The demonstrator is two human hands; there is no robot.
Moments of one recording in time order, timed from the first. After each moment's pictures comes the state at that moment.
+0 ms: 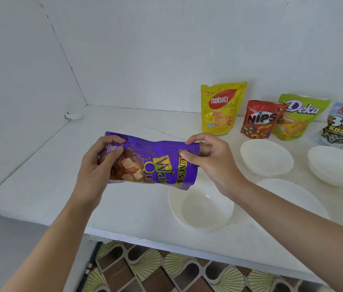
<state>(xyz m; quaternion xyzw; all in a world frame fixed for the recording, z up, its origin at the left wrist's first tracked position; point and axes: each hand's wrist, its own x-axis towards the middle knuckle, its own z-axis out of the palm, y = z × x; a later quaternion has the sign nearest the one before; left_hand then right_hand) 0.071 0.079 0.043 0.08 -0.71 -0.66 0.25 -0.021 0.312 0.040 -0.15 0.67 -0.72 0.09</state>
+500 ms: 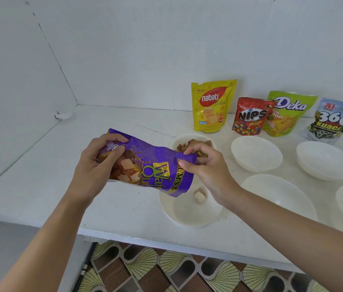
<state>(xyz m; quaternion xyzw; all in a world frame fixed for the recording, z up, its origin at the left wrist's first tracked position) 0.067 0.088 0.047 0.08 -0.78 -0.58 0.22 -0.013 0.331 0.017 -0.11 0.69 -0.71 0.10</state>
